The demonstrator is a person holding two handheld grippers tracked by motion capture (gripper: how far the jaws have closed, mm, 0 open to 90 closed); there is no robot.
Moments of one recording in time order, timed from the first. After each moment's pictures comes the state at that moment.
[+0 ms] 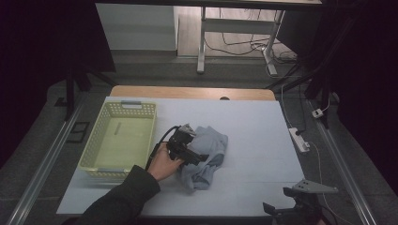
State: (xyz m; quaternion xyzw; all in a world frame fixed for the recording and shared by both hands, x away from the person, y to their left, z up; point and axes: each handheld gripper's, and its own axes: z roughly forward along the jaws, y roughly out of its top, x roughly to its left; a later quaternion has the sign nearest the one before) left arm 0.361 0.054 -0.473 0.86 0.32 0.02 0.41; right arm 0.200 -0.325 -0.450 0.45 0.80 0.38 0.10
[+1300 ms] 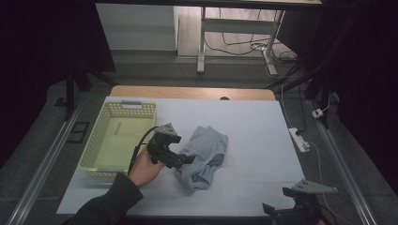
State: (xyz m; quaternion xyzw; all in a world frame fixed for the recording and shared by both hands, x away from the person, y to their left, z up) left arm 0.328 0.104 -0.445 0.84 0.31 0.01 0.45; right arm 0.200 -0.324 -0.450 0.45 0.80 0.38 0.10
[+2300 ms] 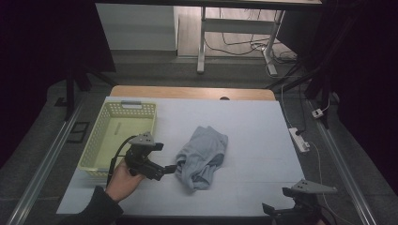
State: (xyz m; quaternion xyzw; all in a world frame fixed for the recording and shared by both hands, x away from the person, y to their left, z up) left arm 0.282 0.149 -0.438 0.83 0.32 0.03 0.46; right arm 0.200 -0.323 -0.450 0.45 0.80 0.38 0.10
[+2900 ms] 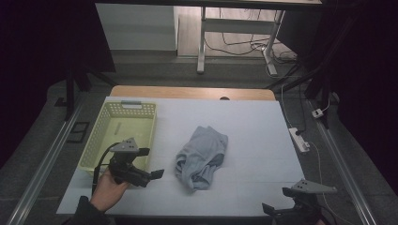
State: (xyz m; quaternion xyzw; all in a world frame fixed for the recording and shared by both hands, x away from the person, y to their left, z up) left arm 0.256 0.183 -0.440 0.81 0.35 0.05 0.47; right arm 0.201 -0.323 -0.450 0.45 0.81 0.38 0.10
